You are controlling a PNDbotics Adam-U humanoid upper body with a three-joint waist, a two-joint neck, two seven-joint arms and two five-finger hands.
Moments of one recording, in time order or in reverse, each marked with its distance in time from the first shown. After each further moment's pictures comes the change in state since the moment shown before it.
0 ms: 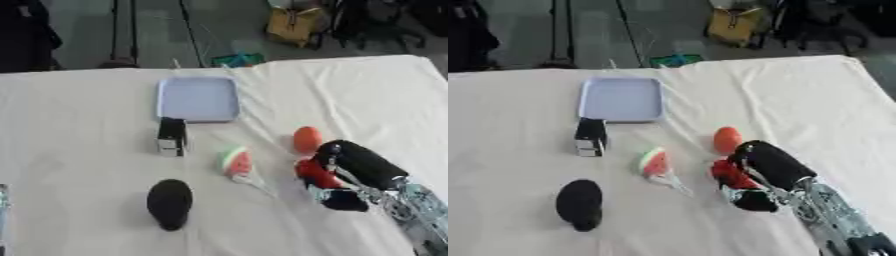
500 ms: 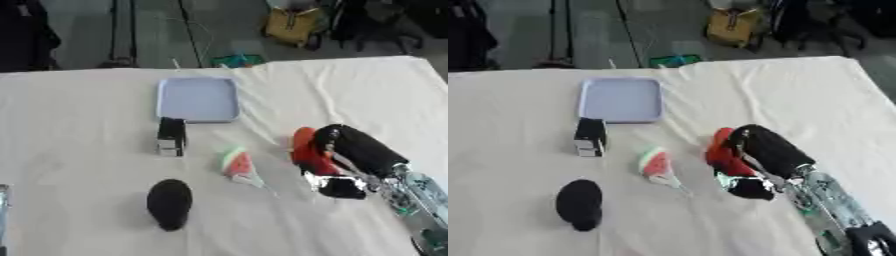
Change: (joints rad) left arm 0.000 -0.005 -0.004 0.000 0.000 0.000 0.000; right arm -0.062 0.000 0.013 -0.032 -0.010 0.016 0.006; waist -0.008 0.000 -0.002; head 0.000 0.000
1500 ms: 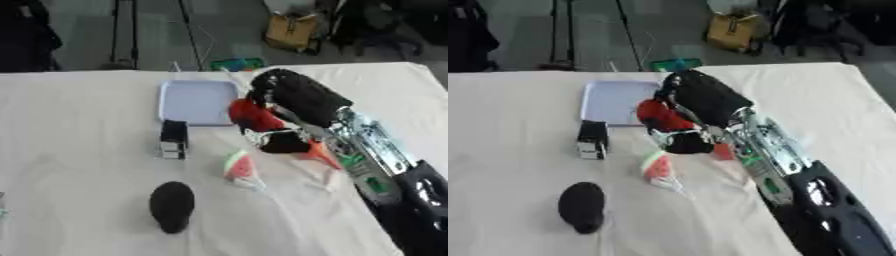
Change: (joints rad) left arm 0.000 -0.002 -0.008 0.000 0.002 -0.001 -0.010; right arm -0.312 0.148 0.096 0.042 0.061 0.002 0.071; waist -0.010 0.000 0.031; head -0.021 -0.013
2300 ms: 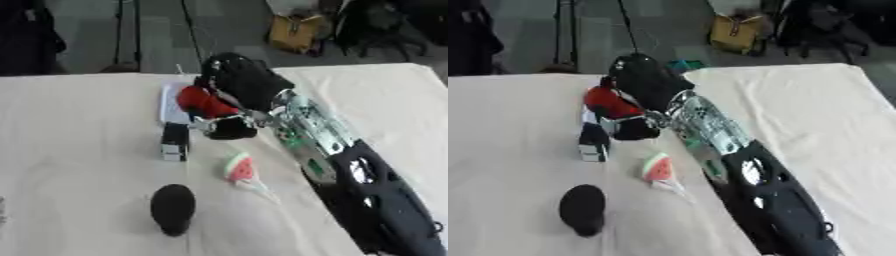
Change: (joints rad) left arm 0.000 -0.016 -0.012 0.000 0.013 0.001 -0.016; right arm -0.180 0.194 -0.001 0.199 0.180 -0.009 -0.038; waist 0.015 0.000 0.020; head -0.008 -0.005
